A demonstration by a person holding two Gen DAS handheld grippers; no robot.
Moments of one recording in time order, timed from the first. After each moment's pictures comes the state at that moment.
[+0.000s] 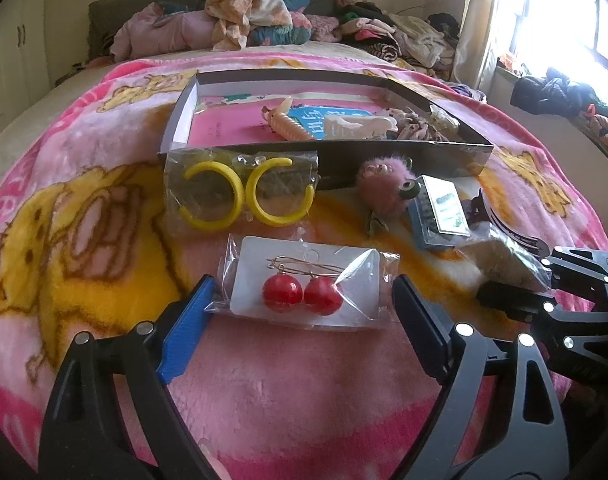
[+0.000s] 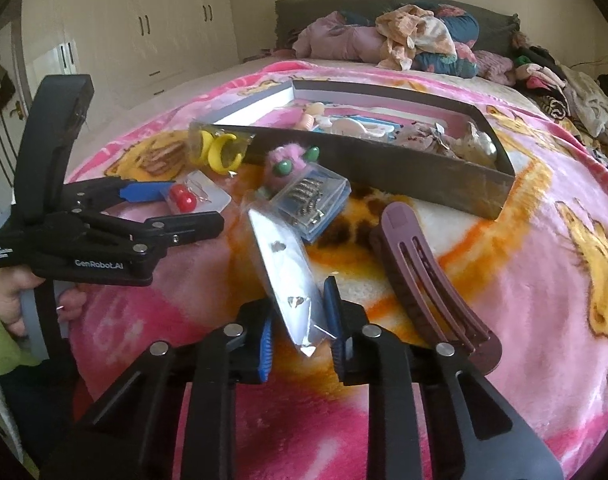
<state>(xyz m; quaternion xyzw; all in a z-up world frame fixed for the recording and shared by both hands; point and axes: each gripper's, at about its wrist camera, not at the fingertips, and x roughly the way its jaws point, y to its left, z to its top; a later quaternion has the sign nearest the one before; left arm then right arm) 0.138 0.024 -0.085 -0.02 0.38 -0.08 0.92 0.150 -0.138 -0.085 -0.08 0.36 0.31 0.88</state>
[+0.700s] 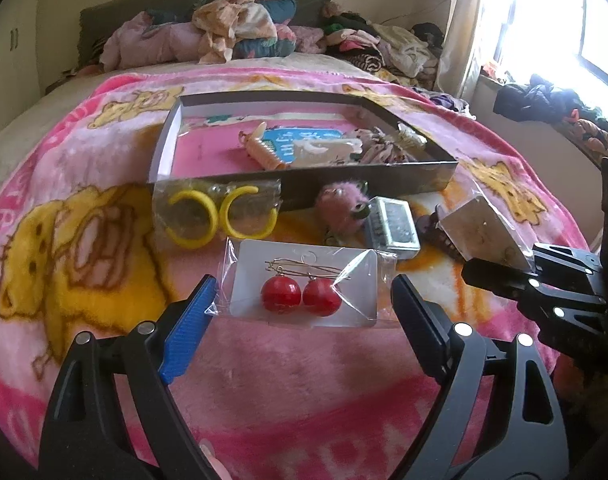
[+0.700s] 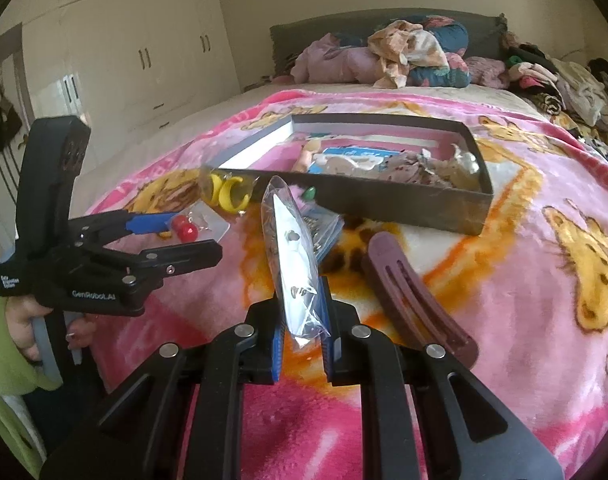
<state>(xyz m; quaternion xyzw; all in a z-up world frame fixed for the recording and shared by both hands) 0.121 0.013 -0.061 -0.02 0.36 -0.11 0.92 0.145 -0.163 -0.060 -0.02 0.33 0.32 0.89</state>
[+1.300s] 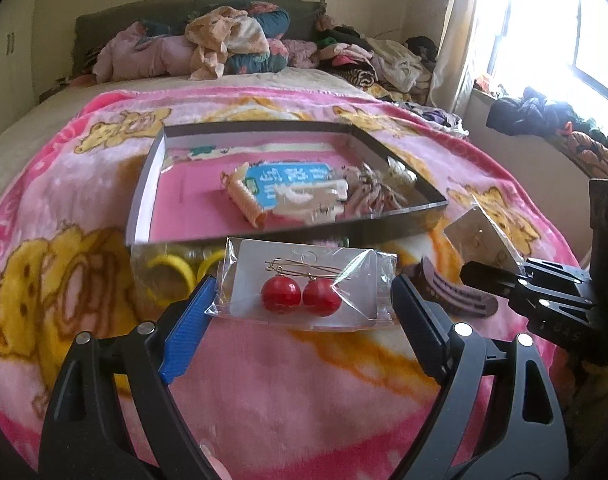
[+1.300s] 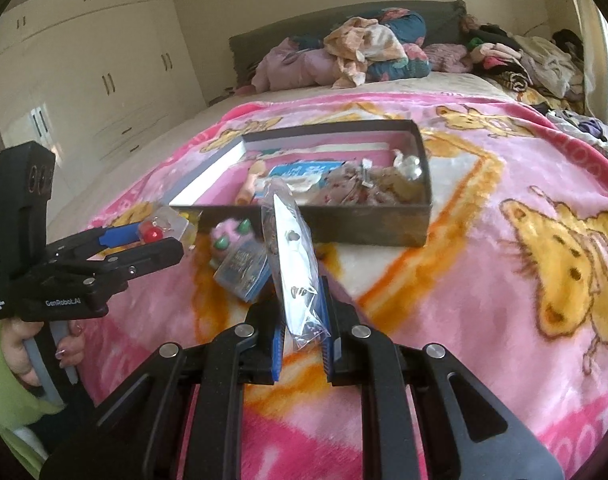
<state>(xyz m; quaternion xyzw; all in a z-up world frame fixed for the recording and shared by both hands) 0.151 0.004 -0.037 -0.03 0.34 -0.12 0.93 0.176 -0.195 -0.046 0.02 0.34 0.26 0.90</state>
